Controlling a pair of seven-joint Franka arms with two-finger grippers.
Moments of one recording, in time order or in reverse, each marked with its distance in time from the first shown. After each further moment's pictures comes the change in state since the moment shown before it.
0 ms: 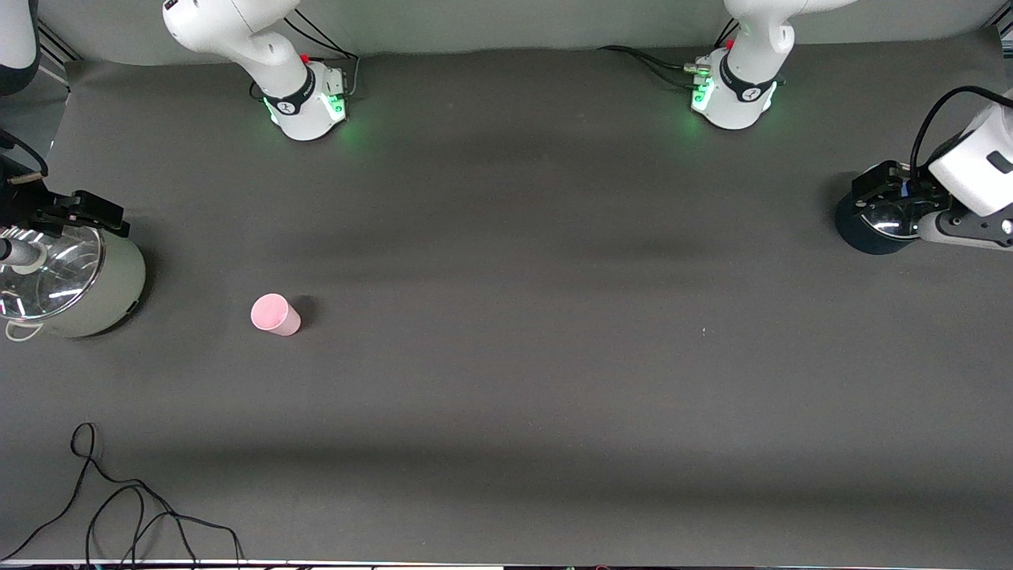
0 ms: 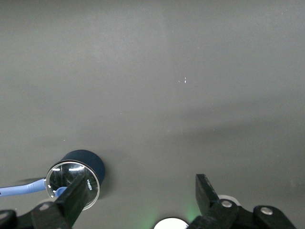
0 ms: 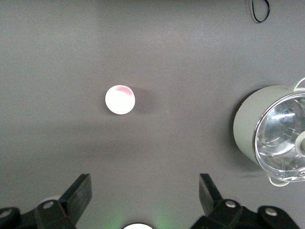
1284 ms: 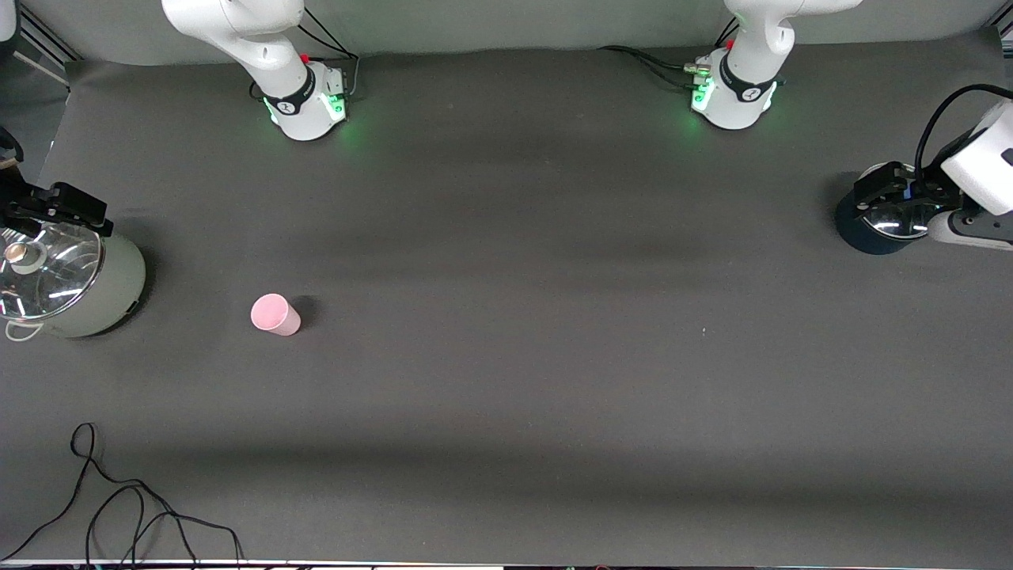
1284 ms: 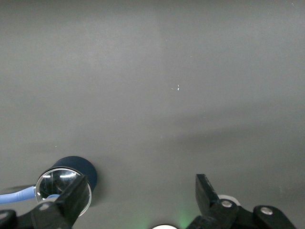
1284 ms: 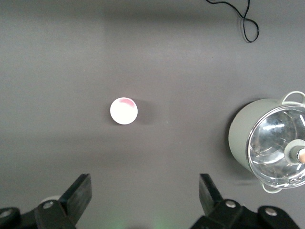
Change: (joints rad) left arm -0.077 0.000 0.096 -0.001 -0.046 0.027 0.000; right arm -0.511 0.023 0.517 0.104 0.000 -0.034 0.000
